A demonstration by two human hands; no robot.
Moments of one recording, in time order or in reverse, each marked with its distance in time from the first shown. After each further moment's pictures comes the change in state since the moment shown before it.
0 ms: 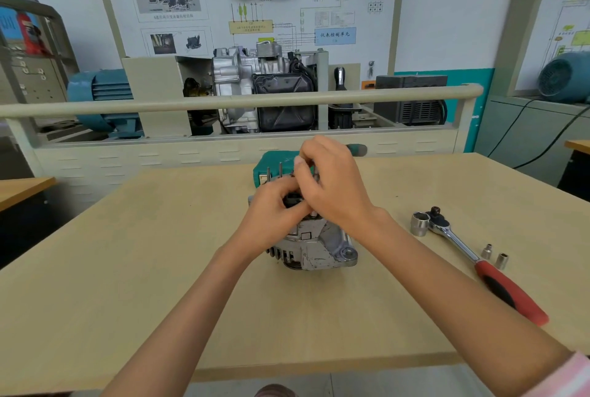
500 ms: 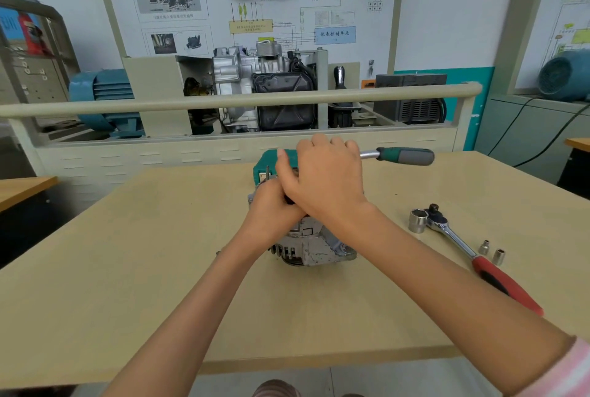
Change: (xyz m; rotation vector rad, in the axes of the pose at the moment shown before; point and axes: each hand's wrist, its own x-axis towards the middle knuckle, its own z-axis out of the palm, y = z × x) left_hand -0.003 0.005 0.004 -0.029 0.043 -0.098; right_hand 0.003 -0.020 0.003 -0.642 -0.041 0.085
